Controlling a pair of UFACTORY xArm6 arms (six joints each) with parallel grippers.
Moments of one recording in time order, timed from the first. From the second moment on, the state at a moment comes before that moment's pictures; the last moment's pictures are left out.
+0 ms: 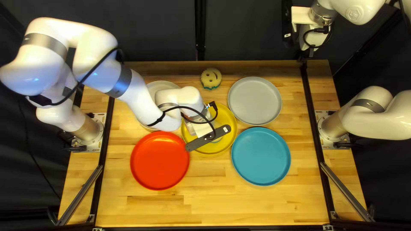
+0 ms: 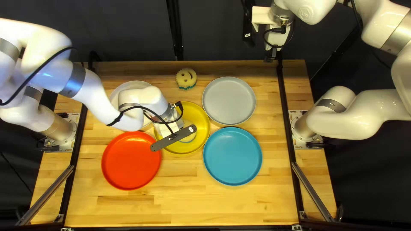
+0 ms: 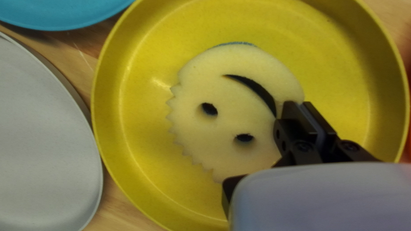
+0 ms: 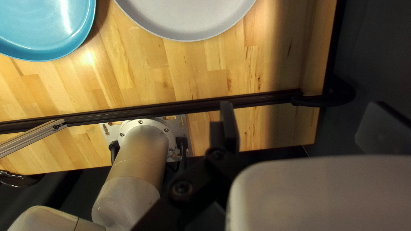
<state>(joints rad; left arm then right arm) -0.02 0.30 -0.96 -0.24 0.49 1.37 -0.73 -0.63 -0.78 -0.03 1.43 -0.62</state>
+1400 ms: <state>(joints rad) 0.02 0.30 -0.94 -0.28 0.51 1.43 -0.73 -0.63 -0.78 -0.03 1.43 -0.62</state>
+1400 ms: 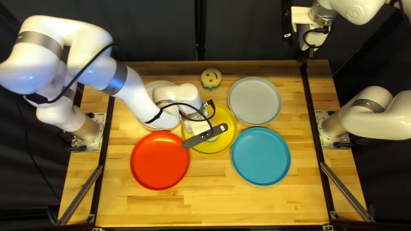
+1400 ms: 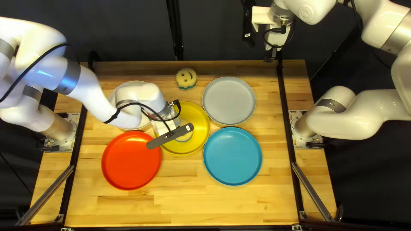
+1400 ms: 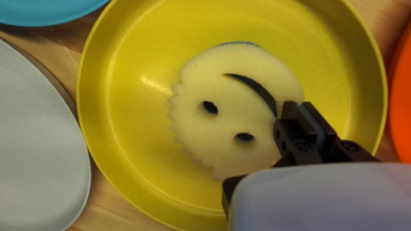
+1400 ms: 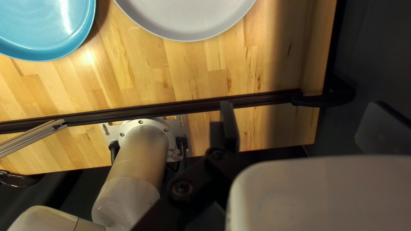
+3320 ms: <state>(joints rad) 0.09 0.30 -0.99 -0.27 0.58 1.44 -0.73 -0.63 -0.78 -0.03 1.43 -0.62</state>
